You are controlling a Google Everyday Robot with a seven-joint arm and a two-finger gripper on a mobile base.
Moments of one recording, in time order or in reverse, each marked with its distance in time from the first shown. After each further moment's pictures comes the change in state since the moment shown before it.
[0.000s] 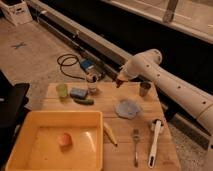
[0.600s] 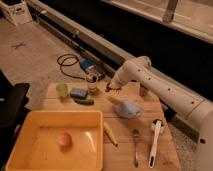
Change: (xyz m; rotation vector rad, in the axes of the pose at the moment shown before) arm -0.024 0.072 0.038 -0.149 -0.042 -0.052
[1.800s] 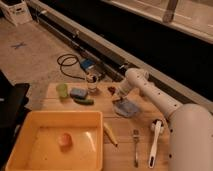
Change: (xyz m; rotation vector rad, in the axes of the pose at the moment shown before) arm 0.083 0.042 0.108 -0.300 0.072 0.213
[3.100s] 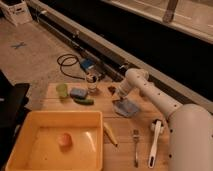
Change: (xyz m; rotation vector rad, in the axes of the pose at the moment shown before) arm 0.002 -0.004 0.006 0.007 -0.009 0.000
